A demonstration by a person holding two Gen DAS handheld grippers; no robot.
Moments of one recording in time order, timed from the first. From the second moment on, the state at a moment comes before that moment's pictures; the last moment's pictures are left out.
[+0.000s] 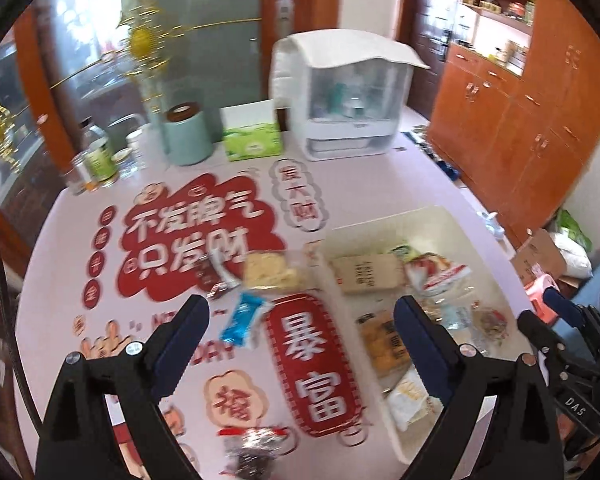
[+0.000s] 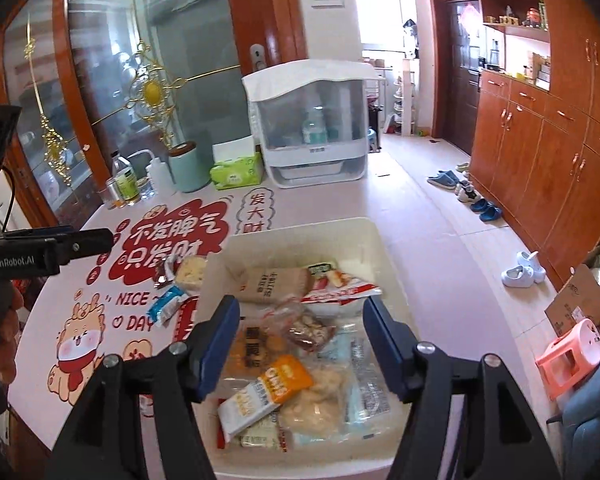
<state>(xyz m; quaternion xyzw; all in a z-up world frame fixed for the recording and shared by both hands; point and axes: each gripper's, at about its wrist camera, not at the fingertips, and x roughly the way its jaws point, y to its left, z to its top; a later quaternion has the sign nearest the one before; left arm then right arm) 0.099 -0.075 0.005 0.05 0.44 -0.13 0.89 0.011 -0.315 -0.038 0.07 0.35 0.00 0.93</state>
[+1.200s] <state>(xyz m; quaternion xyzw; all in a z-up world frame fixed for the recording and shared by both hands) 0.170 -0.026 -0.150 0.53 0.41 -0.42 0.61 0.014 -0.091 -0.129 0.09 0.49 0.05 0.87</state>
